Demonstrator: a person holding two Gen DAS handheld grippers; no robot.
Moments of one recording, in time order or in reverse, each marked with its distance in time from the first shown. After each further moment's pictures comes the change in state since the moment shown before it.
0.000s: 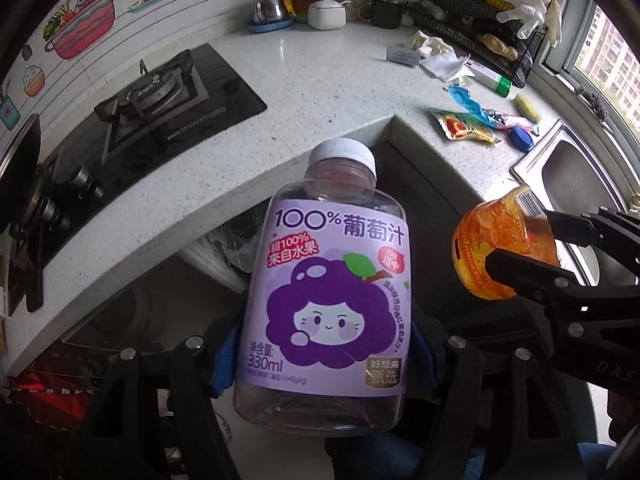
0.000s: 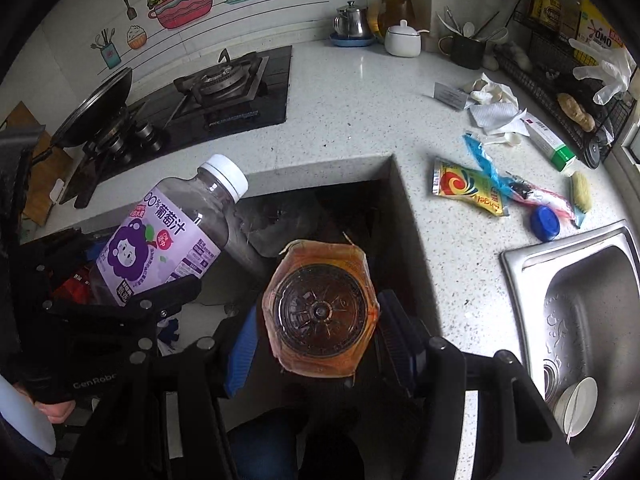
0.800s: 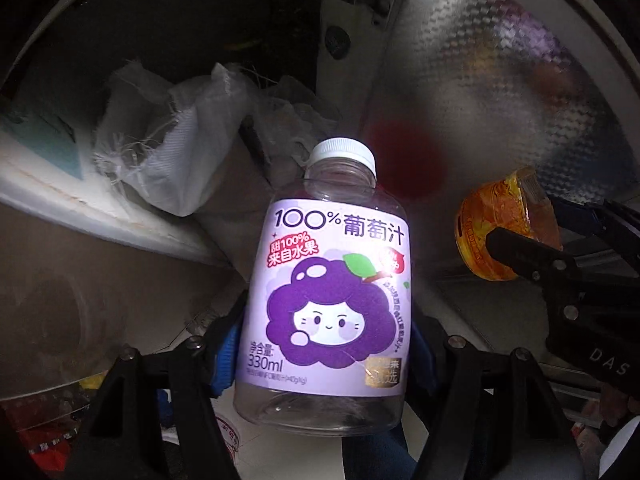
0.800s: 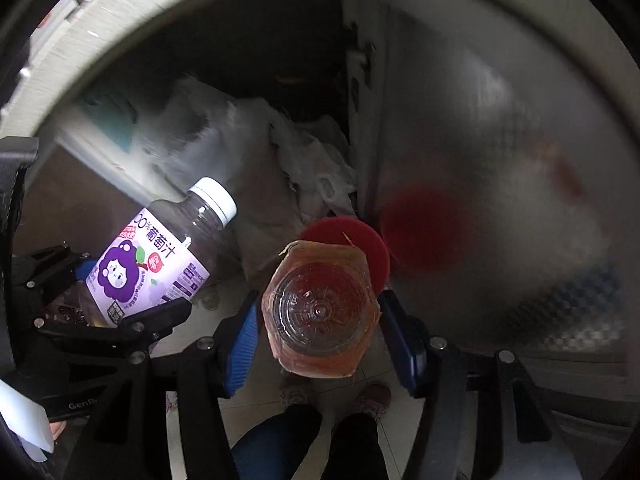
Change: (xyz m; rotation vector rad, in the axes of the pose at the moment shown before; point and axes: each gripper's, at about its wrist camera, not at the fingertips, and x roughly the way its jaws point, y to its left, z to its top) left arm 0.270 0.026 -0.084 0.178 0.233 -0.133; right arm 0.233 -0.015 -0.102 0.252 0.138 -0.122
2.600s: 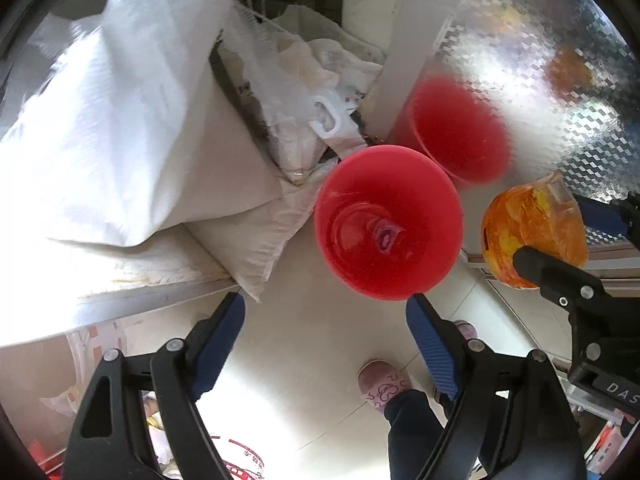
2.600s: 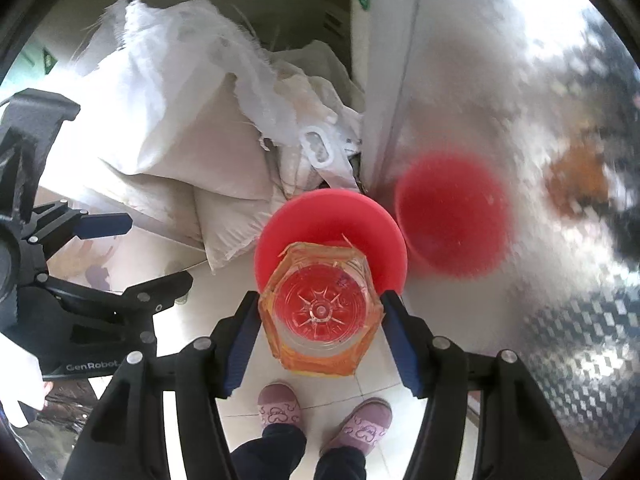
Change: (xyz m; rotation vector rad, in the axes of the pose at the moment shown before) left arm 0.139 0.038 0.037 0.039 0.099 0.062; right arm 0.147 -0.009 0.016 -0.077 0.084 0.005
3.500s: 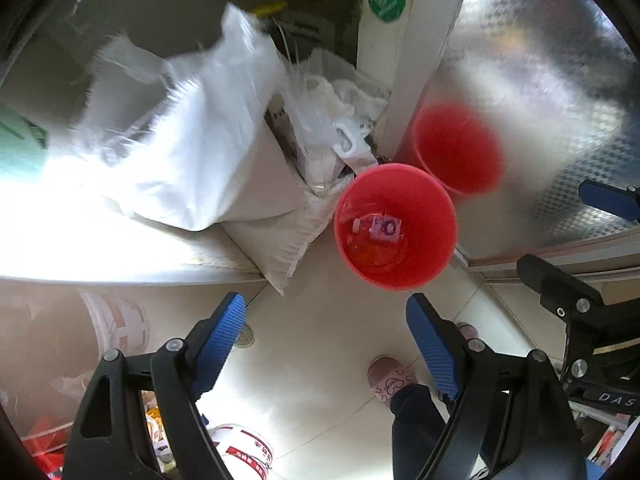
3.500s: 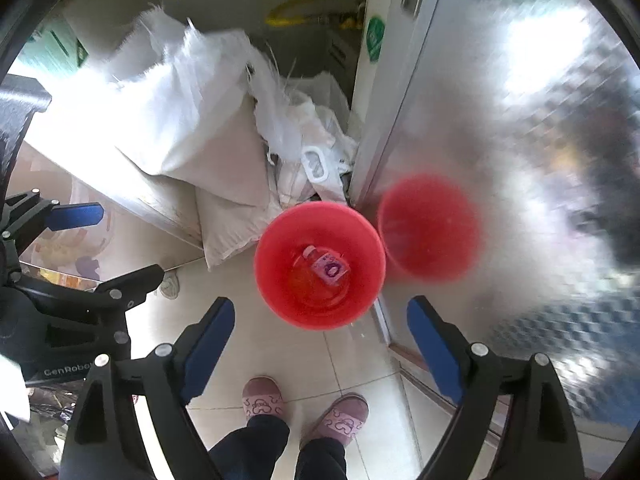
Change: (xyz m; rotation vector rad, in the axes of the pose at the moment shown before) left arm -0.091 0.006 -0.020 -0.026 -0.064 0.067; right arm -0.076 0.021 -0.004 -0.049 -0.038 -0.092
